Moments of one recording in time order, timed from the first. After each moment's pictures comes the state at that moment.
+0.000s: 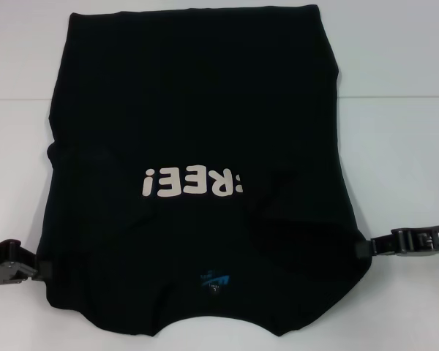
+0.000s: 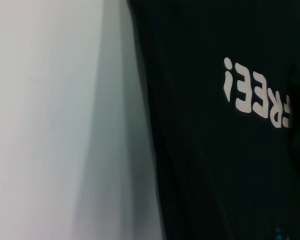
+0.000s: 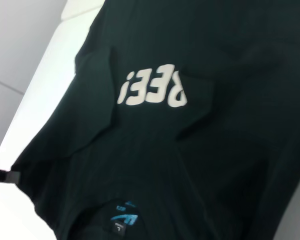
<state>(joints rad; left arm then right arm) -0.53 -1.93 0.44 0.75 2.56 1.66 -2.48 0.60 2.02 -0.67 -0.71 -2.34 -1.55 2.25</state>
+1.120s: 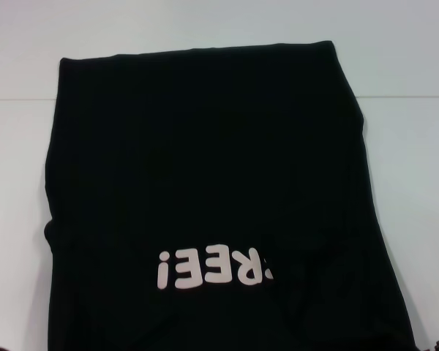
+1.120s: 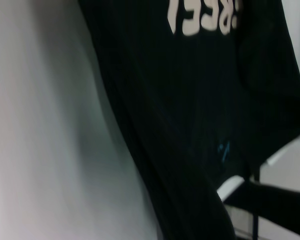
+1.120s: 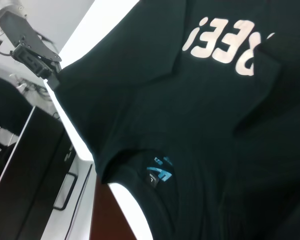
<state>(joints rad) -0.56 -1.87 0.55 0.58 2.66 2.02 -2.33 0.54 1.93 -0.66 -0.66 -2.48 -1.92 1.84</state>
